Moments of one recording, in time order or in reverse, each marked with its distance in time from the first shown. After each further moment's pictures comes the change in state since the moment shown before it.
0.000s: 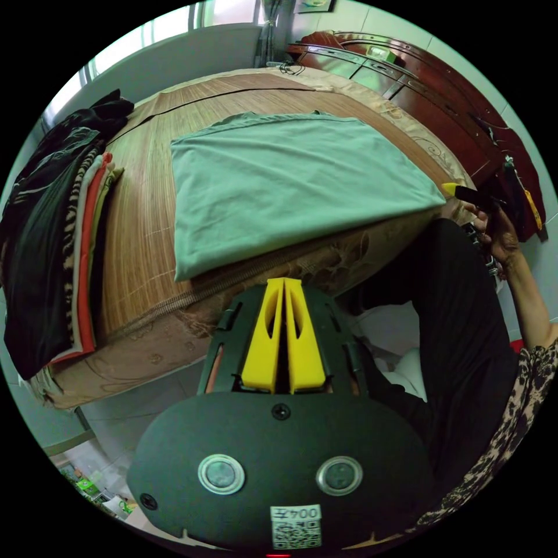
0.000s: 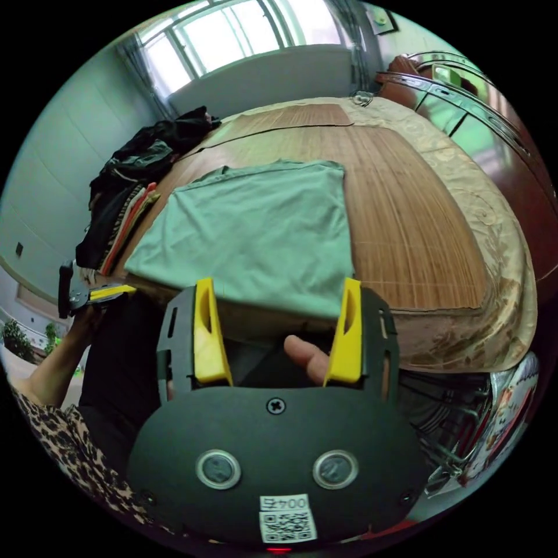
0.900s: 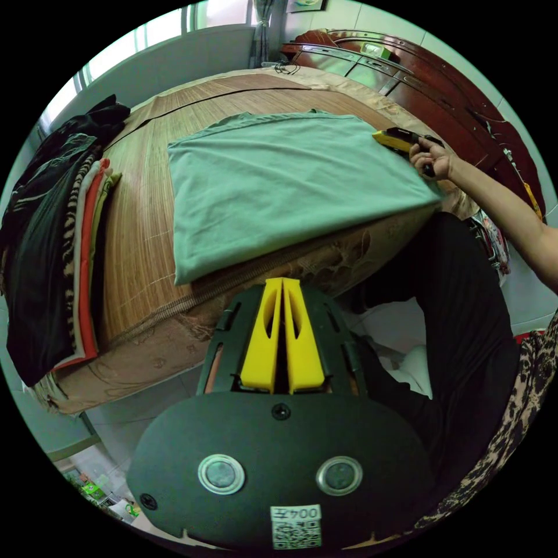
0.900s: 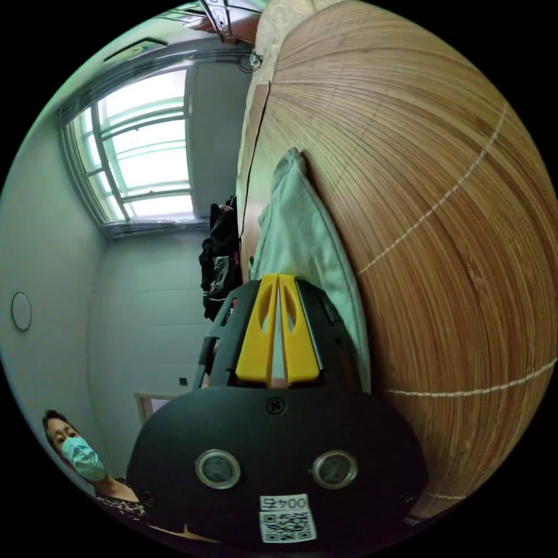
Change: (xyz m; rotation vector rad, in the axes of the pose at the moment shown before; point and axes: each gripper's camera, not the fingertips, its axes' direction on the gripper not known) left arm 0.093 -0.022 0.062 0.005 -0.018 0.027; right arm 0.254 -0.116 0.136 0.061 -0.871 0.647
